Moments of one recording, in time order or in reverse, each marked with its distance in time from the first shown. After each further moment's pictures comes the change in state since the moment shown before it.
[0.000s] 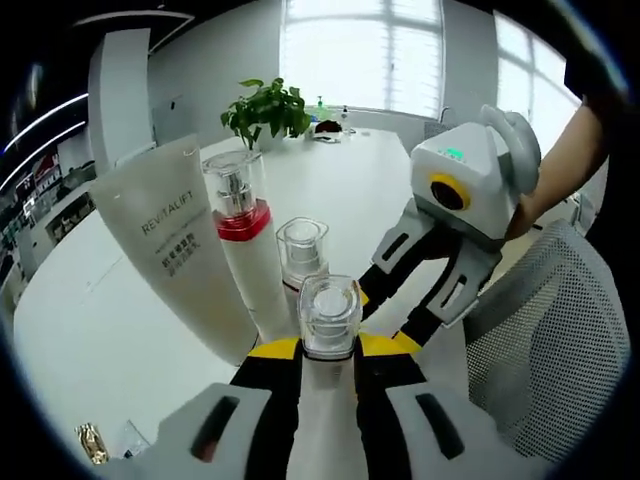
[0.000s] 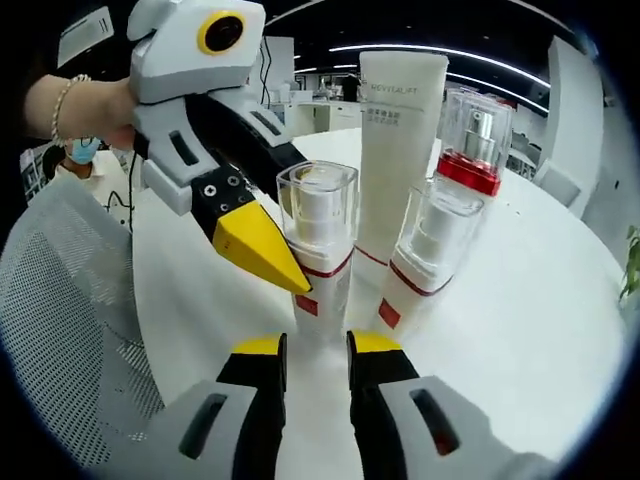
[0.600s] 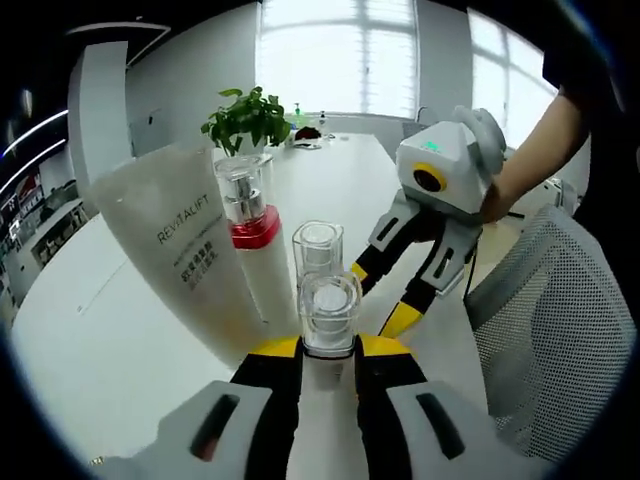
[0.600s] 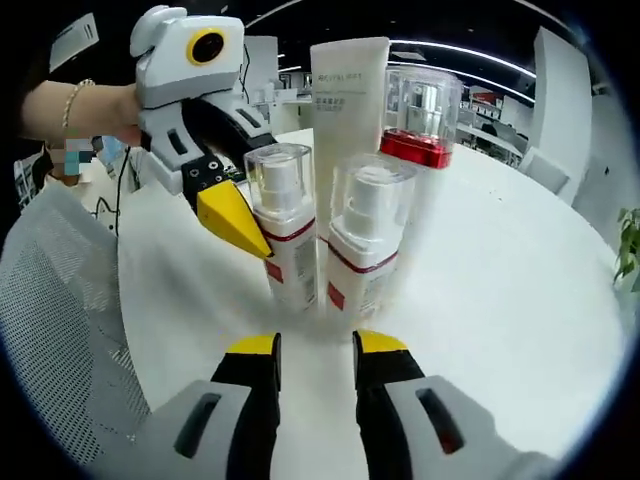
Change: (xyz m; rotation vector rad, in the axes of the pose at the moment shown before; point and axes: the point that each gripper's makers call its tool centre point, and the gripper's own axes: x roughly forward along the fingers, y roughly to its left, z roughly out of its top) left arm 0.003 0.010 0.006 0.065 -0.032 -0.077; right arm -0.009 -0.041 -0.013 0.040 0.001 -0.044
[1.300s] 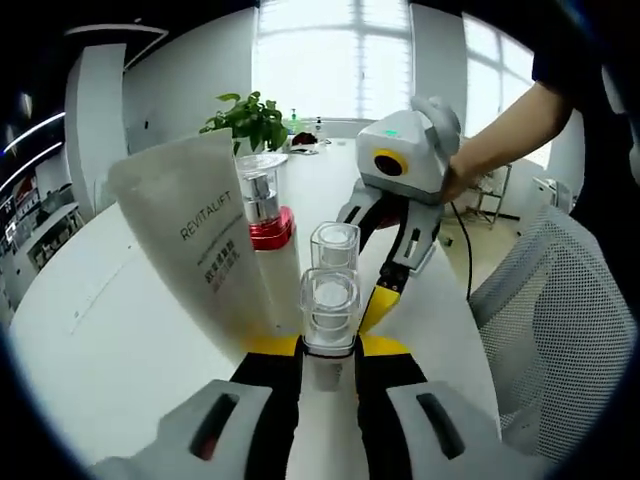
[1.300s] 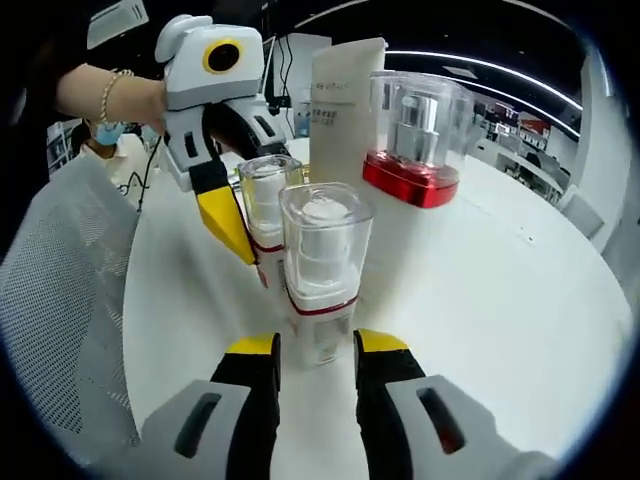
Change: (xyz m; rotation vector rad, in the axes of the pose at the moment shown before) left arm 0.000 0.006 0.005 0.008 -0.024 -0.025; right arm 0.010 -0.011 0.015 -0.180 -0.004 0.173
